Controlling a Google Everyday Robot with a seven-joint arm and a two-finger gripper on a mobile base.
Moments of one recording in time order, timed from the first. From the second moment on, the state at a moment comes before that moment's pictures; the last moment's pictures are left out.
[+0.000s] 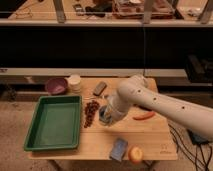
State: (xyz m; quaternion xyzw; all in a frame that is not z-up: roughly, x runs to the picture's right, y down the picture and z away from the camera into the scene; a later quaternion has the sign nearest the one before) arm 0.013 0.139 0.716 -0.26 -0.28 -0.26 0.89
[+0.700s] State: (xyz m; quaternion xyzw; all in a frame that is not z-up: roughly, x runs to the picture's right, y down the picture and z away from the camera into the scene) arm -0.043 0.000 0.779 -0.19 -0.23 -0.24 0.92
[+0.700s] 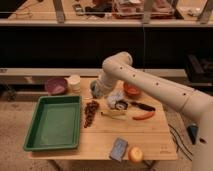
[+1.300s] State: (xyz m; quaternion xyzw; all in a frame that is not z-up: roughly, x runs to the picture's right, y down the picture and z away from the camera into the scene) arm -0.102 -0.062 0.797 -0.17 -0.24 -0.26 0.92
